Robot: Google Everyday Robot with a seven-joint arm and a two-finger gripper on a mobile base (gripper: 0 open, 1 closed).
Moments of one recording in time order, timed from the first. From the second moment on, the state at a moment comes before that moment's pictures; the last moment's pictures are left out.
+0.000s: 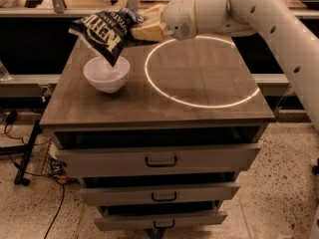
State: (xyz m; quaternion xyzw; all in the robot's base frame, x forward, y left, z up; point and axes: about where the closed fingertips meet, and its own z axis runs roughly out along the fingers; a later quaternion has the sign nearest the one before) arm 0.654 0.045 0.990 -0.57 0.54 0.32 0.53
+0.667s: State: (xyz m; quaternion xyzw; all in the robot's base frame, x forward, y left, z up) arm 0.650 0.079 0.951 -0.59 0.55 0.31 0.51
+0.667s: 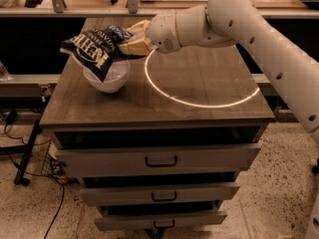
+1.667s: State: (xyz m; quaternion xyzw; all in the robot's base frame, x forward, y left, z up) arm 0.670 0.075 0.927 -0.57 0.59 0.26 0.51
